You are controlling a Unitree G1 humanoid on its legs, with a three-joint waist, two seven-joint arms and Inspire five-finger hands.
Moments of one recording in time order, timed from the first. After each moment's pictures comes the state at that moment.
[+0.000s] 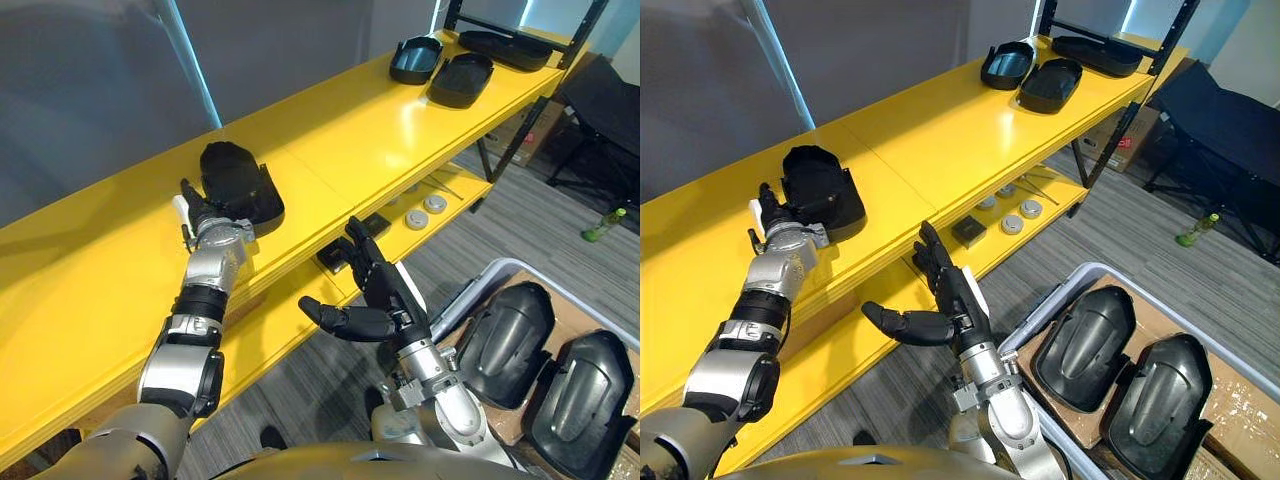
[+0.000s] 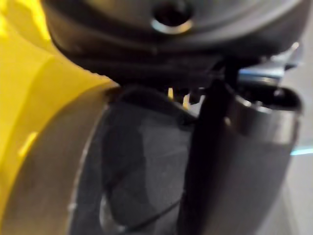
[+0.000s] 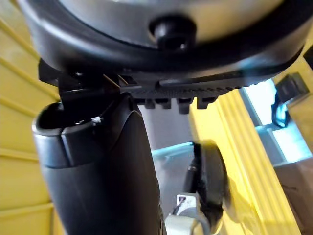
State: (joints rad) left arm -0.66 0.25 0.05 0.62 -0.26 0.36 0.62; right arm 0.38 -0.20 0.44 -0.35 0.17 -0.19 0.03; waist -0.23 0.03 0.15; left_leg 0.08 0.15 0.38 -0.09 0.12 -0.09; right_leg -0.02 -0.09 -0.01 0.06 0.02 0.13
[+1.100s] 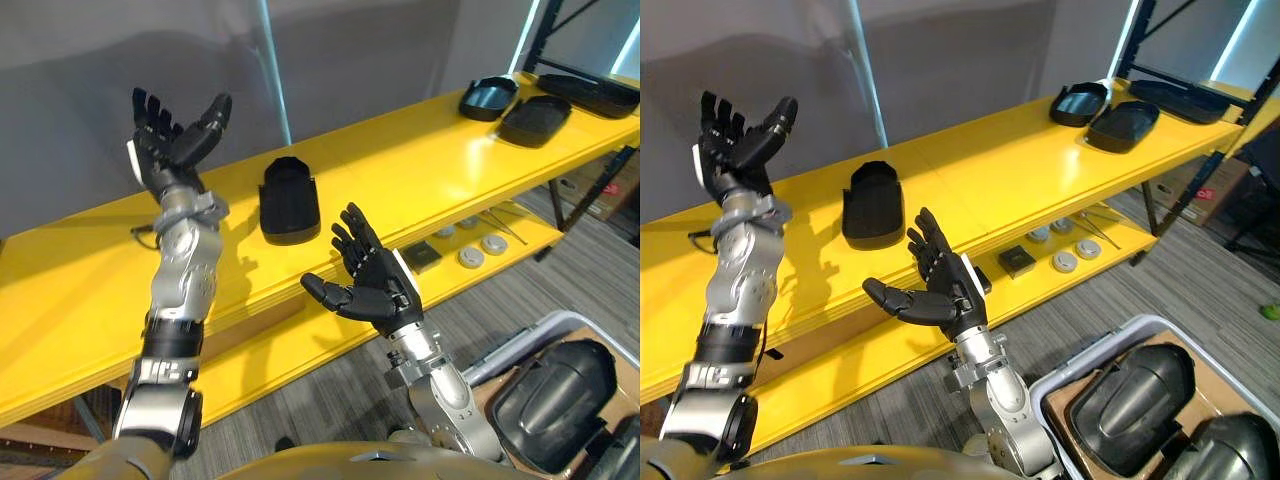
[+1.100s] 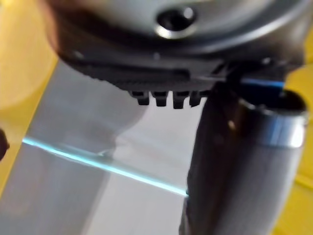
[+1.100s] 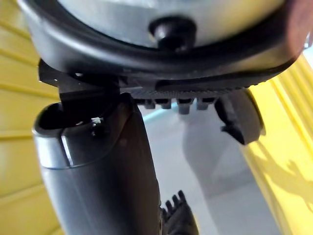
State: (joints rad) left arm -0.32 0.28 0.06 -0.04 -0.59 -0.06 0.47; right arm 0.22 -0.19 0.46 -0.23 0.41 -0.23 0.10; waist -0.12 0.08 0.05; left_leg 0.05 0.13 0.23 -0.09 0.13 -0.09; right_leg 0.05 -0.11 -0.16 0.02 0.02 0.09
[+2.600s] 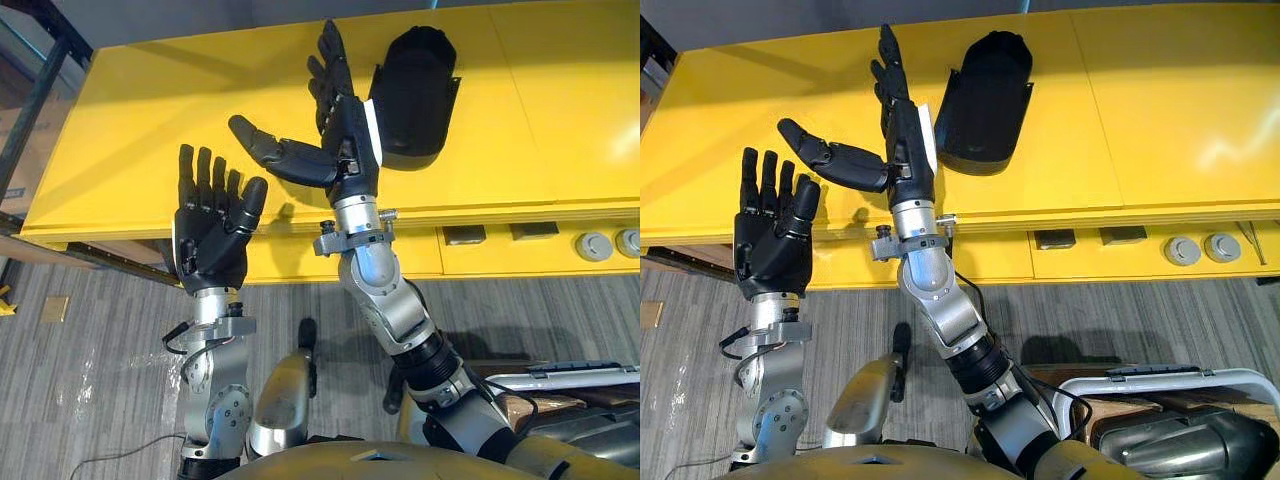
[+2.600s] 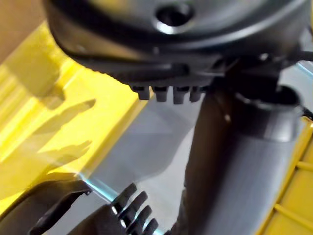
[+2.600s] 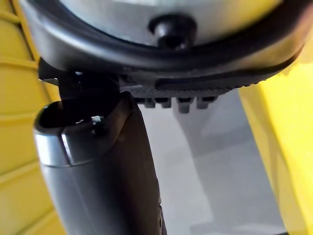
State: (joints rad) left arm 0.21 -0.04 -0.08 -0.37 -0.67 -0.29 0.00; right arm -0.45 0.08 0.46 -0.06 0.08 -0.13 -0.38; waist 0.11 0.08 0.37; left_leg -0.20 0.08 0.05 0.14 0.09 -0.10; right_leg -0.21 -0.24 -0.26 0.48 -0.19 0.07
